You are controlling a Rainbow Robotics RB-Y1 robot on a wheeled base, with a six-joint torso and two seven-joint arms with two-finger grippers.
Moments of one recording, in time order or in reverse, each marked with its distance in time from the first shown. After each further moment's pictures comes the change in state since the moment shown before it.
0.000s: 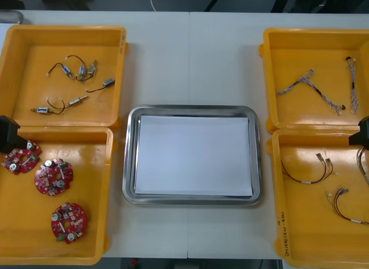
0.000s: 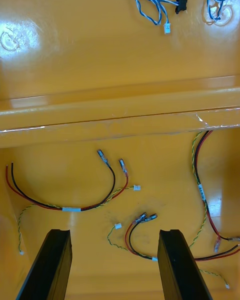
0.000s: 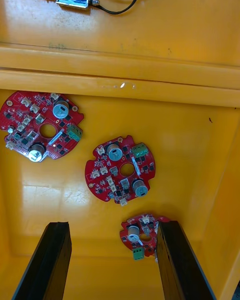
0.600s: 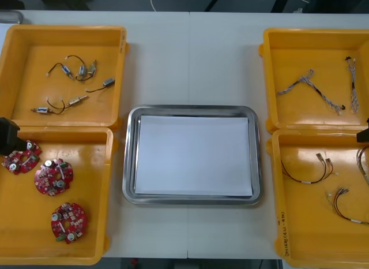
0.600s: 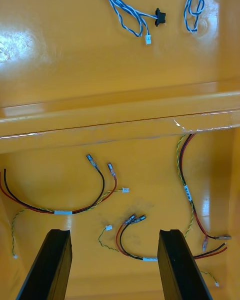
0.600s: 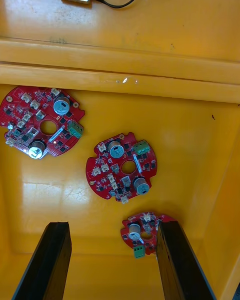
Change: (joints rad) right arm 0.000 -0.020 -0.027 -0.001 -0.002 0.000 0.000; left arm 0.009 0.000 0.000 0.000 0.000 0.000 0.000
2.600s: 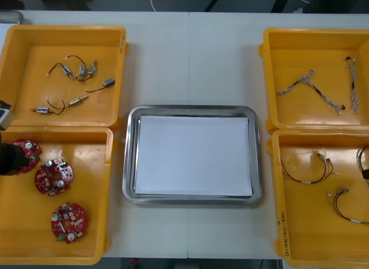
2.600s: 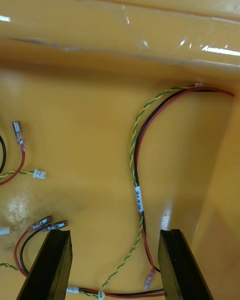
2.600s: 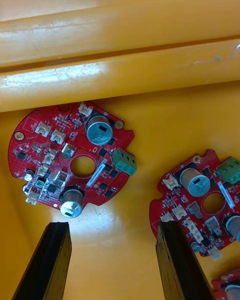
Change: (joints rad) right arm 0.313 -0.078 0.060 0.185 -0.040 -0.467 0.393; left arm 0.187 0.002 -0.092 0.224 -0.128 -0.444 -0.402
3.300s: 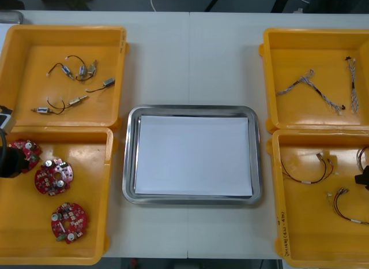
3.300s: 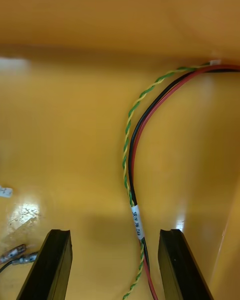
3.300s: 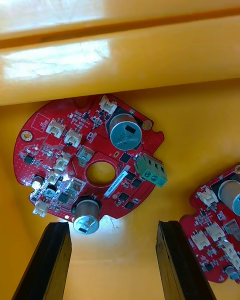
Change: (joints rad) right arm 0.011 0.000 0.064 0.144 -0.029 -0.165 0.038; left arm 0.000 0.001 -0.053 0.063 -0.060 -0.070 0.000
